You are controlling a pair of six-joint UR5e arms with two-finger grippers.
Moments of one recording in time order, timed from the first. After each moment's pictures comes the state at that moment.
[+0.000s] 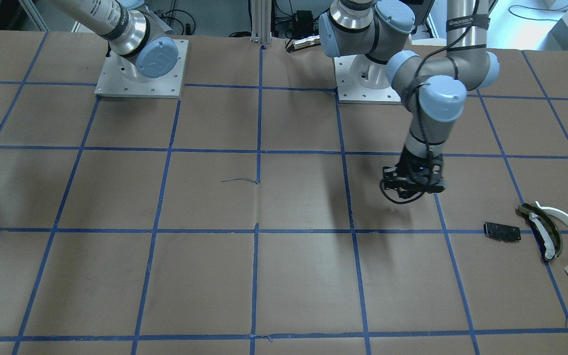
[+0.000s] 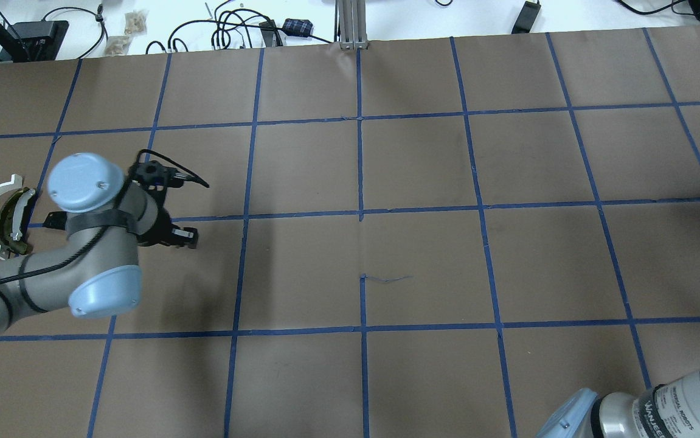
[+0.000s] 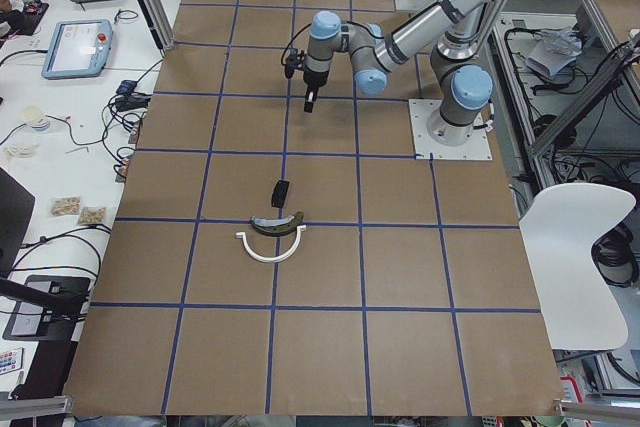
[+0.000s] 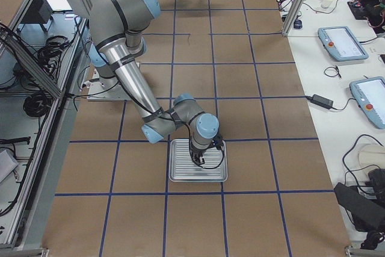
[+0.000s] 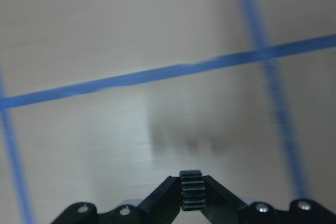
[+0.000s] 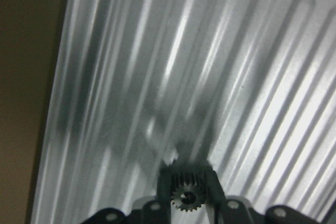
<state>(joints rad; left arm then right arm) -1.27 -1.71 -2.25 -0.60 1.63 0.47 0.63 -1.03 1.71 -2.21 -1.71 -1.23</state>
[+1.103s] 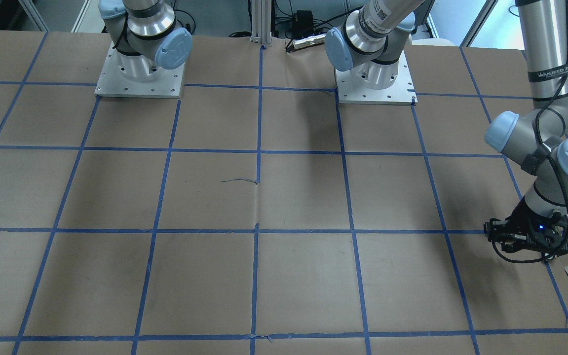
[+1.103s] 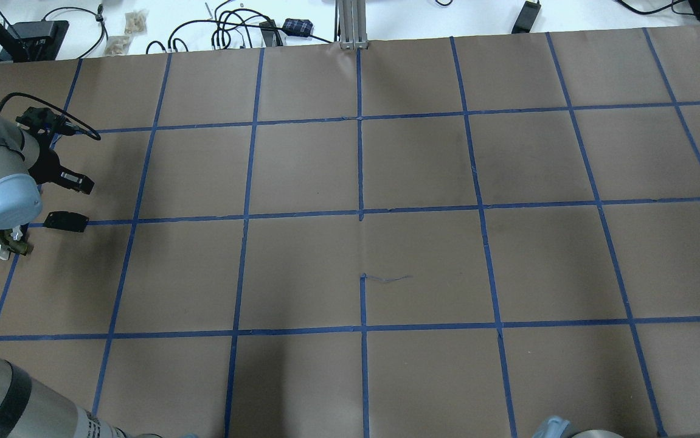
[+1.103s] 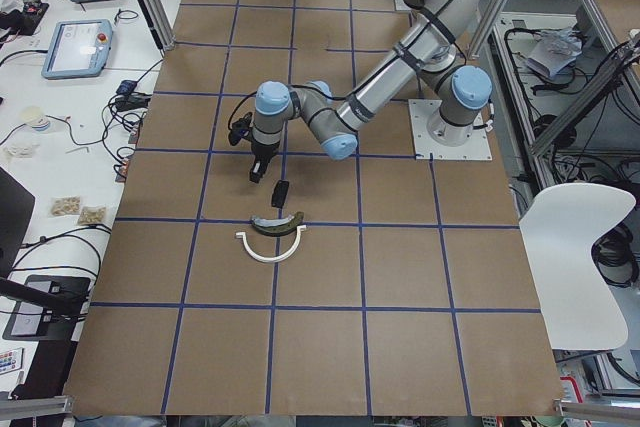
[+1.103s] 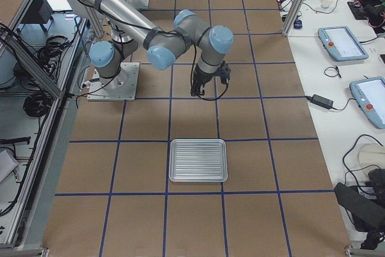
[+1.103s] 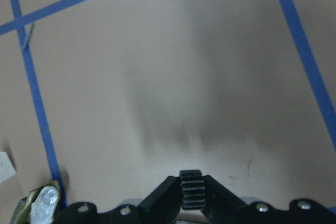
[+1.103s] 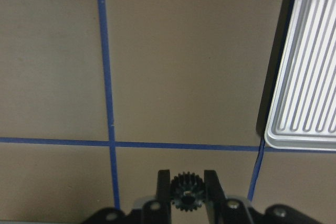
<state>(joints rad) -1.03 -2.05 -1.83 -0.61 1.58 0.84 1.00 -1.46 1.65 -1.55 -1.72 -0.57</state>
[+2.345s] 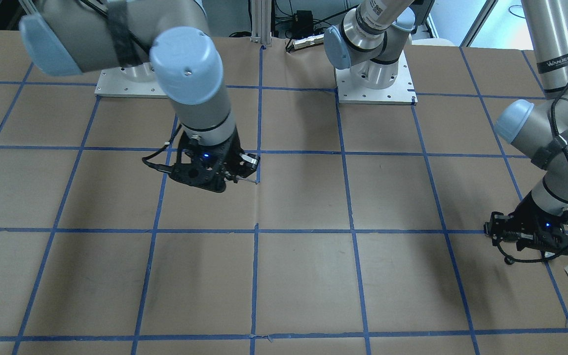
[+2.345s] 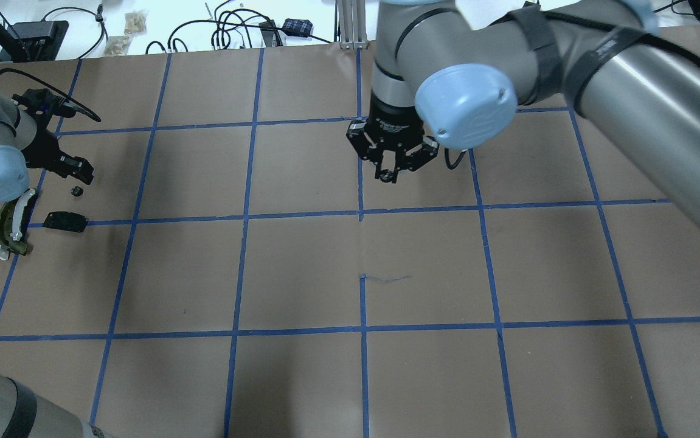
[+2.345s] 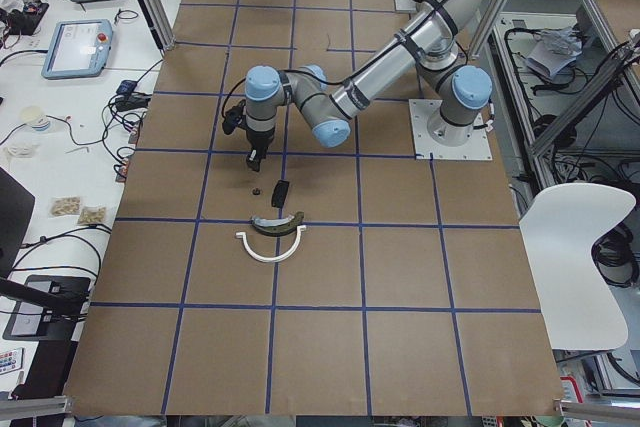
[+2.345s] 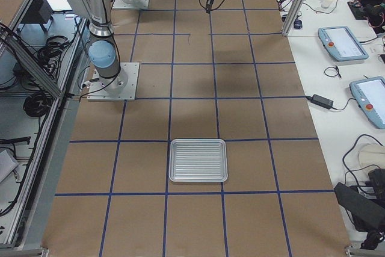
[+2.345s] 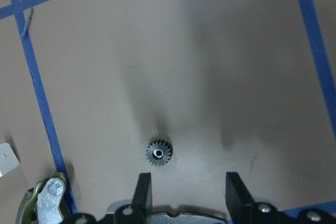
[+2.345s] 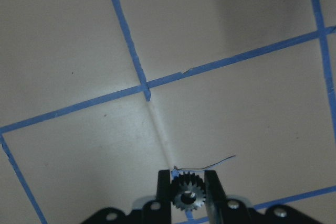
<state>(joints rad) -1.10 -1.97 -1.76 -0.84 1.58 0.75 1.90 -1.25 1.51 -1.77 -1.48 0.61</state>
